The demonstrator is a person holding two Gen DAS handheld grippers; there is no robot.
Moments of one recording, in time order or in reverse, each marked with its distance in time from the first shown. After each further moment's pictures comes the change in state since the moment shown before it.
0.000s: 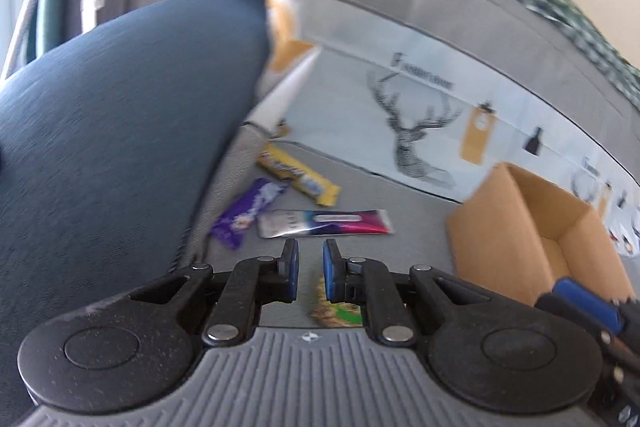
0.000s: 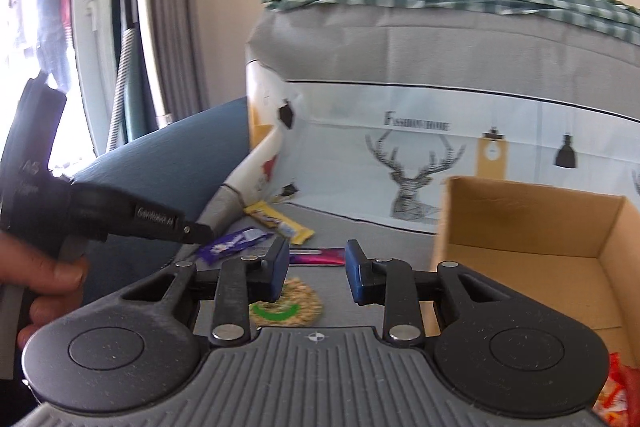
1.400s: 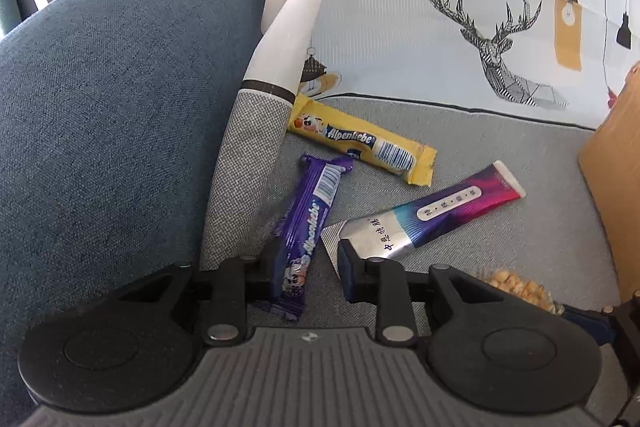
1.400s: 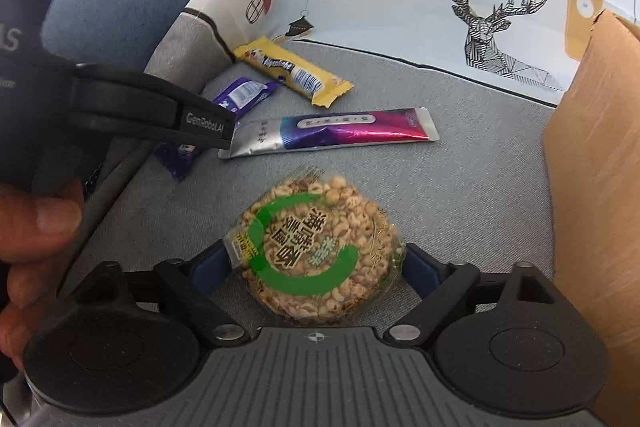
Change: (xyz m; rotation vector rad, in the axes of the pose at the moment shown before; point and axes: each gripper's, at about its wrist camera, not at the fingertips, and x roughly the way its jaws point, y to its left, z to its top) left arm 0.139 -0.010 0.019 0.284 0.143 0.226; right arm 0.189 0.031 -0.040 0.045 0.441 -0.018
